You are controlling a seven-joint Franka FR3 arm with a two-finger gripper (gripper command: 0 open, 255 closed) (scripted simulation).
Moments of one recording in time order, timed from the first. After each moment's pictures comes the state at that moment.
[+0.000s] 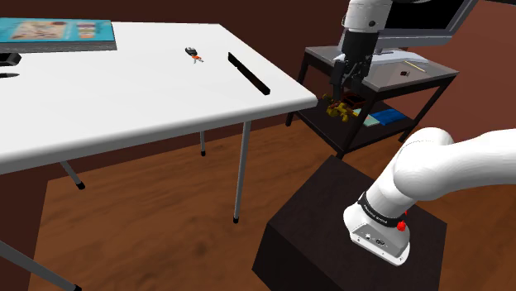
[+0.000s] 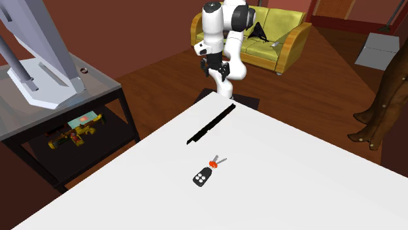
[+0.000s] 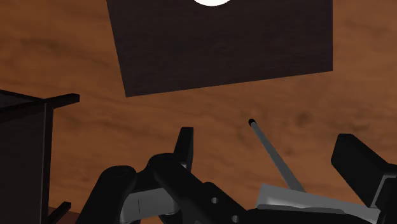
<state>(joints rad) 0.00 -0.83 -0.01 -2.43 0.01 1.43 0.15</state>
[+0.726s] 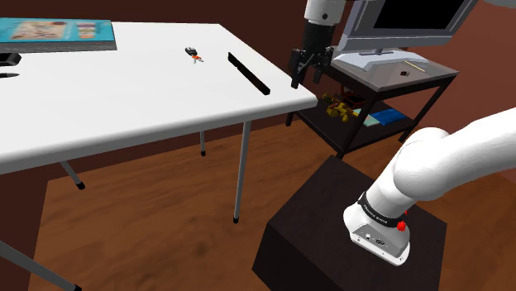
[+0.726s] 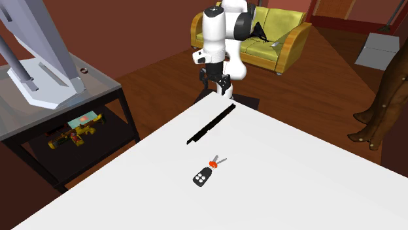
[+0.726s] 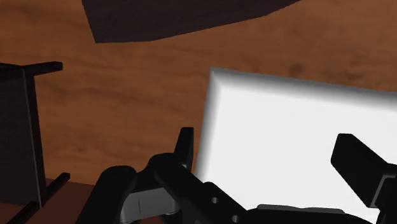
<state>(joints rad) 0.00 -0.56 0.05 -2.29 0.06 1.66 0.26</state>
